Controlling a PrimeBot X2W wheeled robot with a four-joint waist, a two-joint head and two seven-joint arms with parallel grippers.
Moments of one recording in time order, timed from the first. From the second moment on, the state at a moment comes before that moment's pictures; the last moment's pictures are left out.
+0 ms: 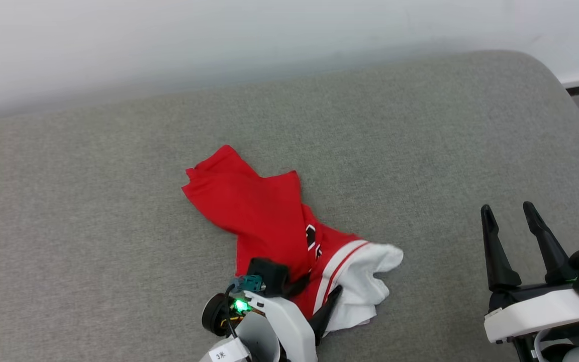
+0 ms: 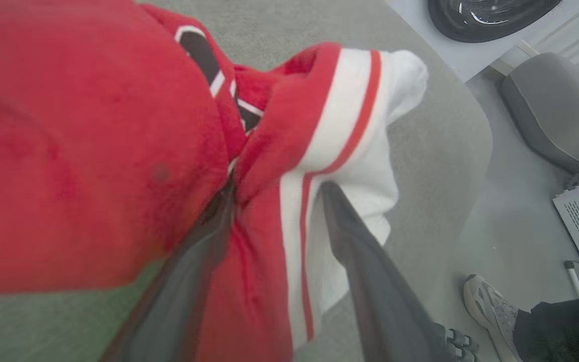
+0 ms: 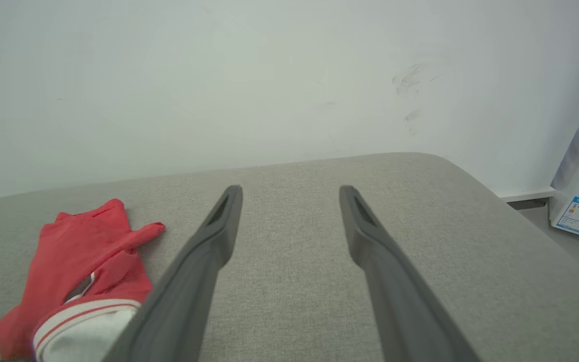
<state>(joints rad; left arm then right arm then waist) -0.25 0.07 -0.57 0.35 -0.51 -0.11 0.14 0.00 -0.05 -0.06 -0.13 0.19 0.13 -0.05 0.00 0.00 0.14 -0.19</state>
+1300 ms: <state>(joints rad) 0.02 0.31 -0.23 0.01 -0.43 0.17 -0.21 0.11 -0.05 -0.05 -0.13 0.17 0.13 0.05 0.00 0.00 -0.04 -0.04</state>
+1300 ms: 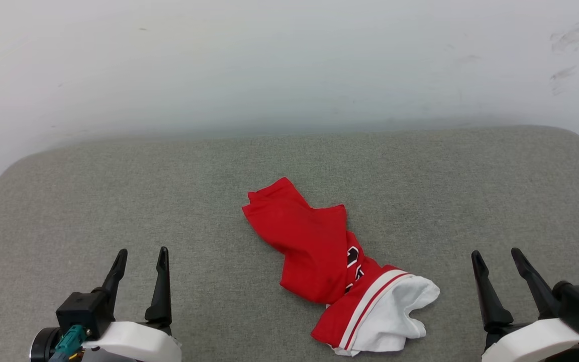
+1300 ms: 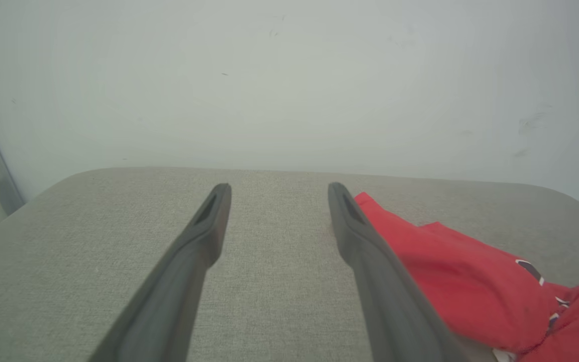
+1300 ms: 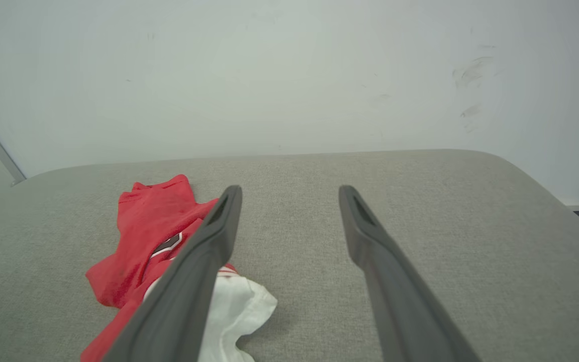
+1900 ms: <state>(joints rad) 0.00 0.29 -0.26 0.00 -0.45 0.16 -0.21 0.12 -0.13 0.11 -0.09 0.24 0.13 0.51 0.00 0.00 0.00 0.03</state>
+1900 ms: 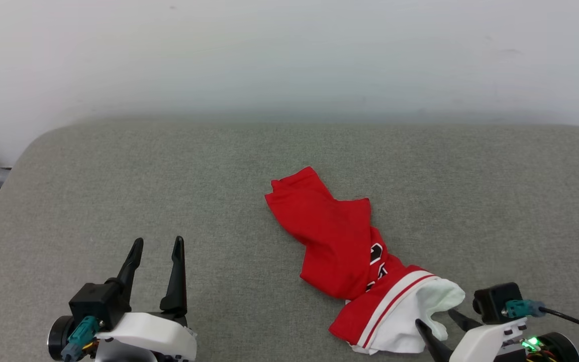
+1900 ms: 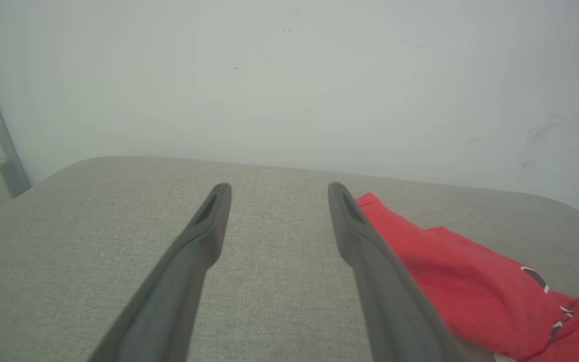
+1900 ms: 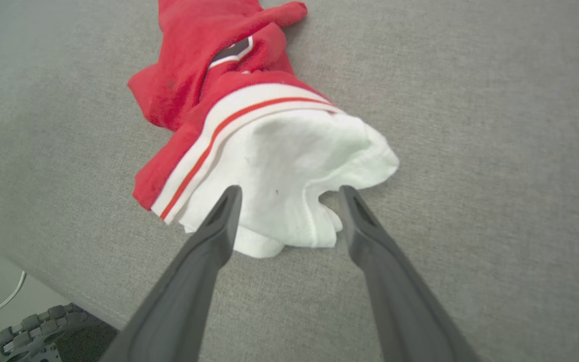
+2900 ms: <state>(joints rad) -0.06 0.25 -0.24 0.04 -0.45 0.15 -0.26 -0.19 -0.35 0.09 -0.06 0.27 0.13 0.60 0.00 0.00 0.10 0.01</state>
